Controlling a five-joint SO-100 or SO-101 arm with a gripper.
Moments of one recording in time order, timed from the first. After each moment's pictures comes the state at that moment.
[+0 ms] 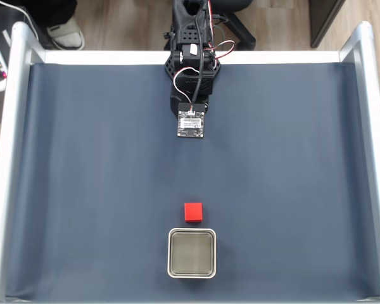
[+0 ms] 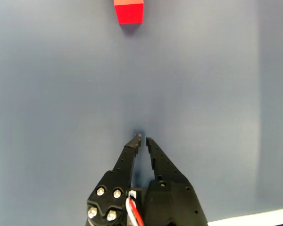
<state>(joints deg) -2.5 192.7 179.6 74.3 -88.1</state>
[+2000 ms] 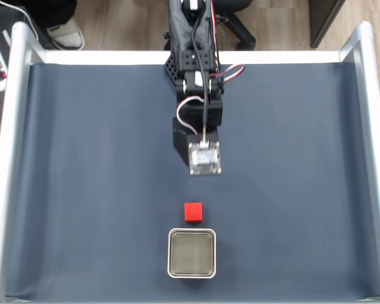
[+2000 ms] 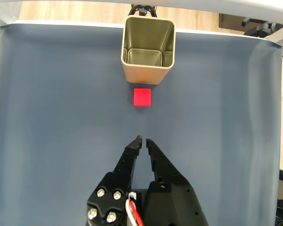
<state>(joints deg) -5.3 127.5 121.9 62.0 -91.1</state>
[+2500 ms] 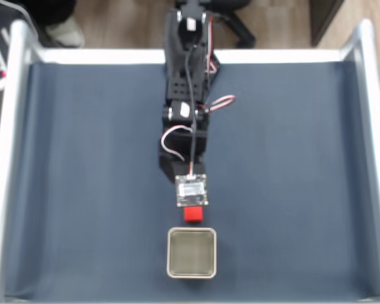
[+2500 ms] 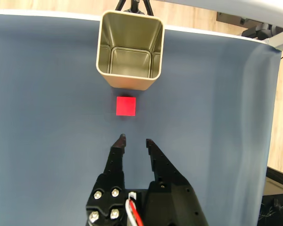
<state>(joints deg) 1.1 111.5 114.0 56.4 -98.9</state>
